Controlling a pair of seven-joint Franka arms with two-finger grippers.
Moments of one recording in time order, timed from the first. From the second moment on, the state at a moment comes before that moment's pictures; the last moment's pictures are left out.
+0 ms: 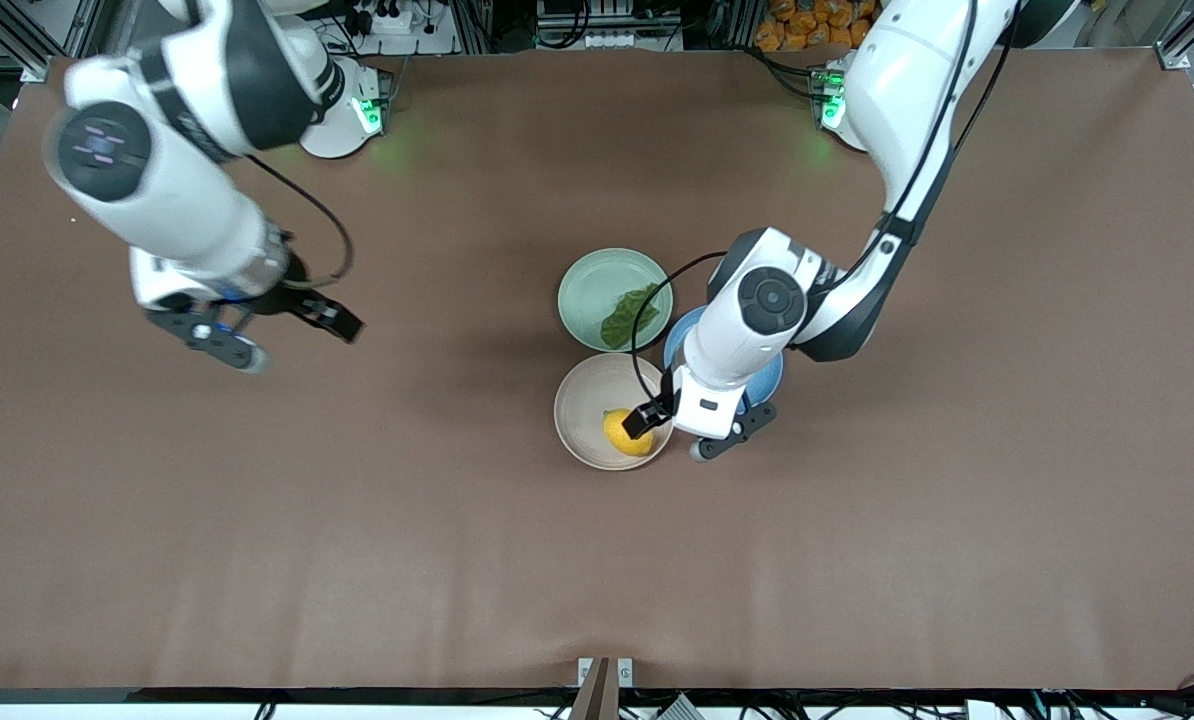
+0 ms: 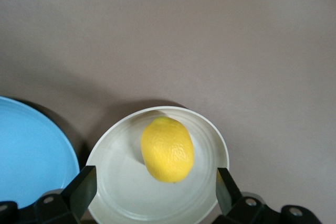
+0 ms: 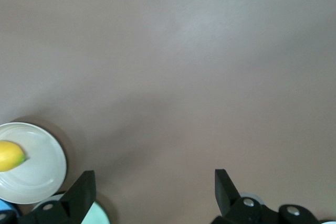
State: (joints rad) left arm -0.42 0.68 -0.22 -1.52 -0.05 2.42 -1.10; right arm 0.18 0.15 0.18 -1.70 -0.02 1.79 0.85
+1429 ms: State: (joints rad) left arm -0.47 0.87 -0.22 -1.46 -0.07 2.57 -1.24; right arm 0.53 0.59 0.27 -1.67 -0.15 2.15 1.51
